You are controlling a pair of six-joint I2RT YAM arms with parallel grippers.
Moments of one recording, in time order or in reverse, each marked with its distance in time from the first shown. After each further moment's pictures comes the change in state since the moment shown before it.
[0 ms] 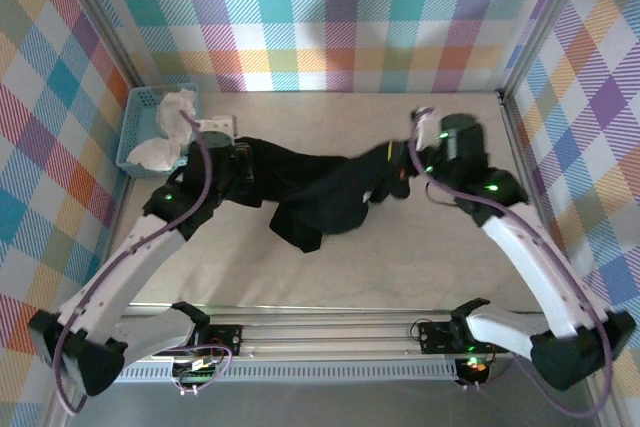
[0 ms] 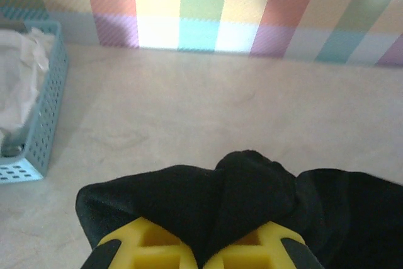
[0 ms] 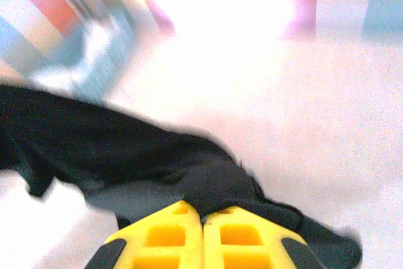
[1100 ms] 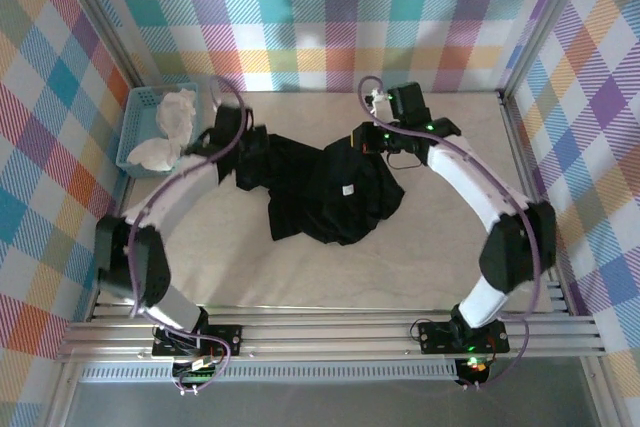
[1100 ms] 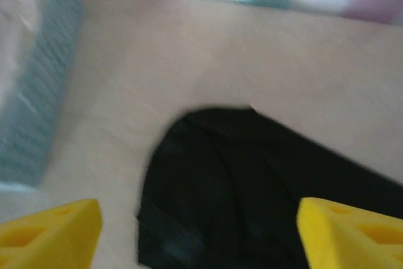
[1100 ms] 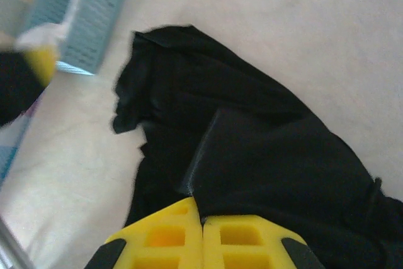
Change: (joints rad) left arm 0.139 0.459 0.056 0.140 0.098 -0.013; right arm -0.030 0.608 0.225 -0.008 -0.214 0.076
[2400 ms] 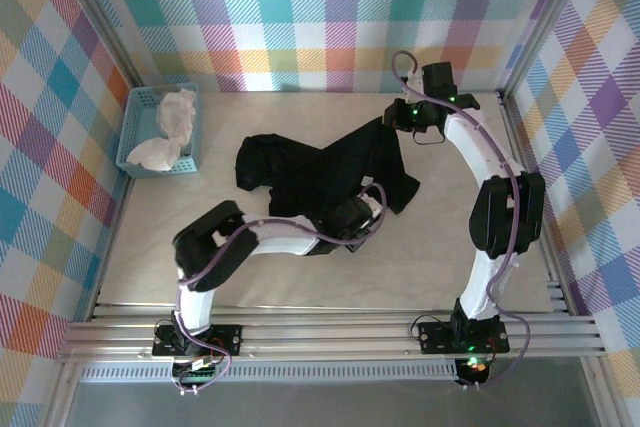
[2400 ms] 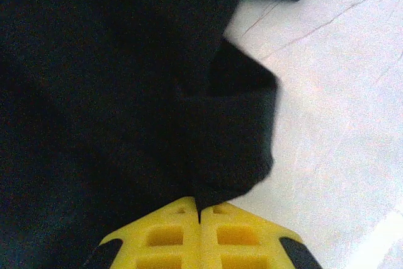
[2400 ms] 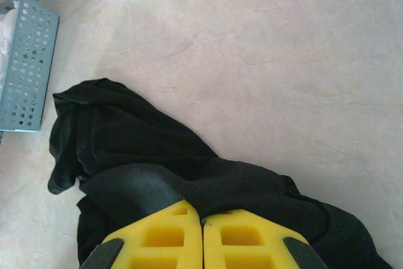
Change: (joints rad) left arm -0.657 0.375 -0.108 0.332 -0.012 0.273; right arm -0.230 0.192 0.216 -0.092 -0.074 -0.037
